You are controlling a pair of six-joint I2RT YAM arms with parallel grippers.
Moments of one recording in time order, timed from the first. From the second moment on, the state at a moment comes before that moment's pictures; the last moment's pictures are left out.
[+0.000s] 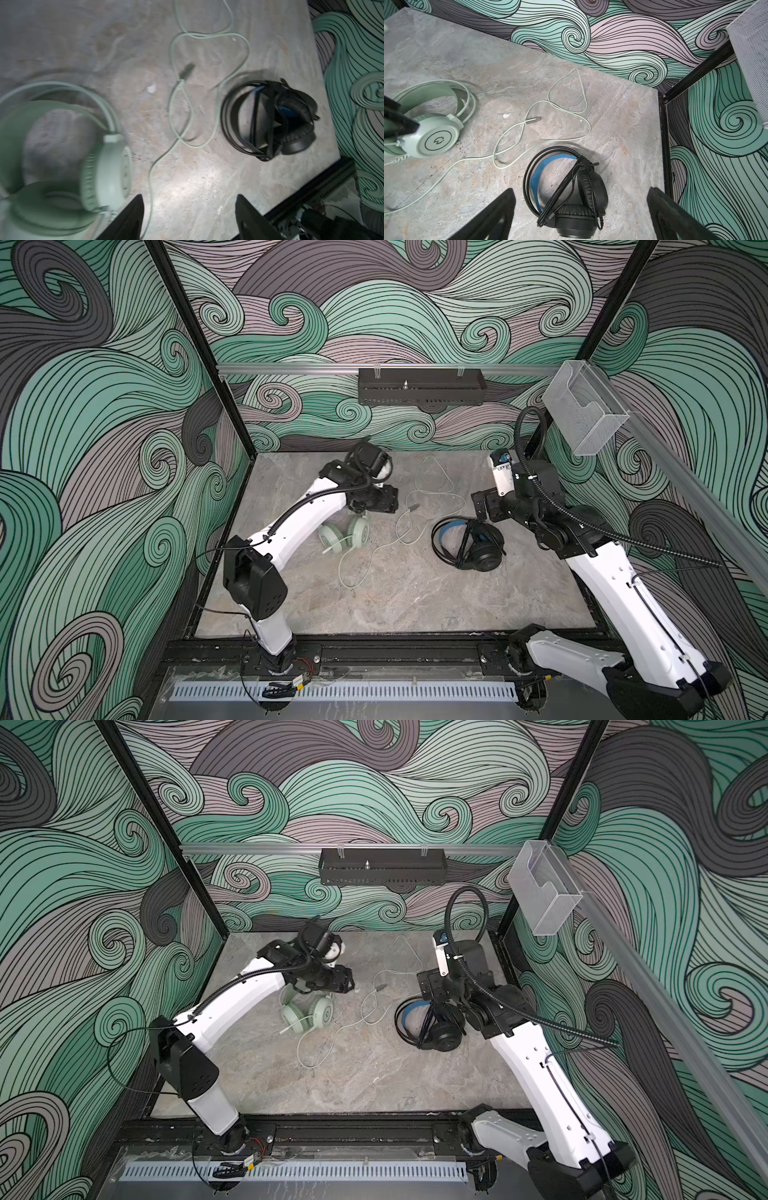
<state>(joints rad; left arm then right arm) -0.54 1.69 1.69 -1.03 0.11 -0.37 0.45 1.12 1.40 -0.95 0.26 -0.05</state>
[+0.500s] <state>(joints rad) -0.10 1.89 1.60 -1.07 0.08 -0.30 0.60 1.19 1.40 -0.96 0.22 -0.01</state>
